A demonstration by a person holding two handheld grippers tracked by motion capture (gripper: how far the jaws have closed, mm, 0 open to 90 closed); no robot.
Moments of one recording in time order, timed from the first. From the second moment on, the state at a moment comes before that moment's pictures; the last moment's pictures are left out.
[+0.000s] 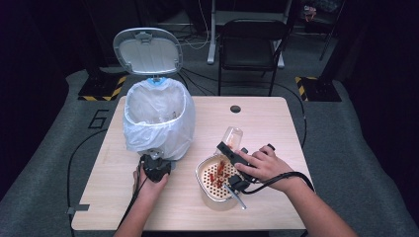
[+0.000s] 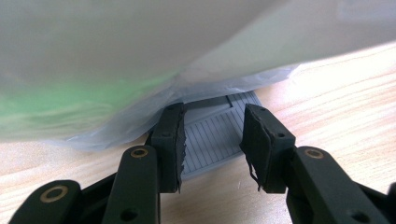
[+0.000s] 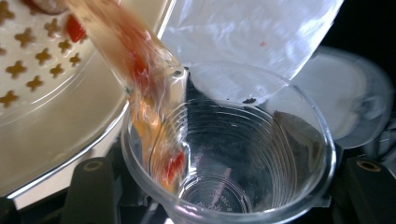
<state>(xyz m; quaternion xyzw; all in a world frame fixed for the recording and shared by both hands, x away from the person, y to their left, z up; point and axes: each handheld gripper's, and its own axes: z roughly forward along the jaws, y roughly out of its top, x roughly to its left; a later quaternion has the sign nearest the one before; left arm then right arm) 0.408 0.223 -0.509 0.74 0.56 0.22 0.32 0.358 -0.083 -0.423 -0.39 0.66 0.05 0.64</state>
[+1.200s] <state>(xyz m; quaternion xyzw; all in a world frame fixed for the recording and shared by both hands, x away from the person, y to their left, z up) 0.409 0.223 -0.509 0.74 0.55 0.22 0.32 0.355 -0.079 -0.400 -0.32 0.70 0.16 0.61</state>
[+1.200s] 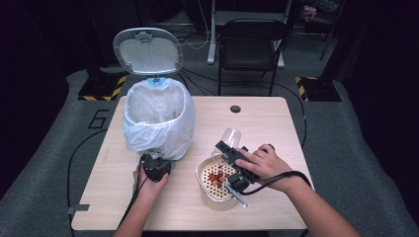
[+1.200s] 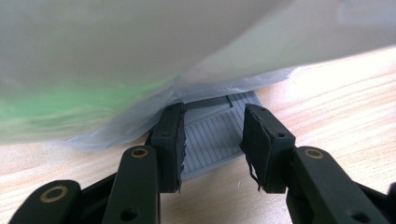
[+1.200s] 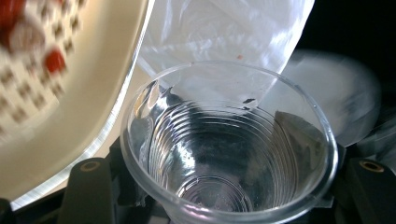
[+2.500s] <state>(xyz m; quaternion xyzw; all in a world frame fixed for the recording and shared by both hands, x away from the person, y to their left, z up) 0.409 0.223 -0.509 0.74 0.55 0.22 0.32 0.469 -0.047 -0.258 0.11 0.86 0.45 0.20</state>
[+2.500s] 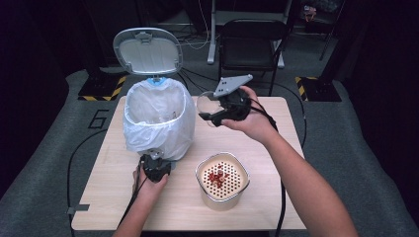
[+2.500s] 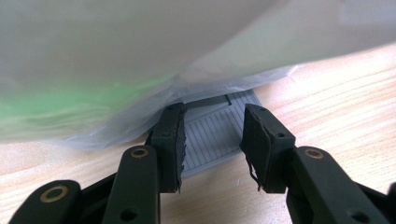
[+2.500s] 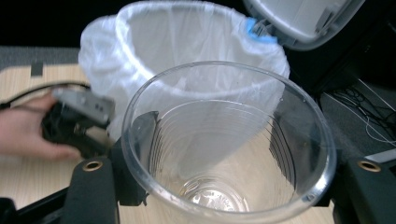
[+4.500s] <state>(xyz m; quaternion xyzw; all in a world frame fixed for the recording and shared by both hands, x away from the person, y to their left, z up) 0.411 0.234 -0.506 0.74 0.56 0.18 0.34 0.499 0.041 -0.258 0.23 0.81 0.51 0.17</state>
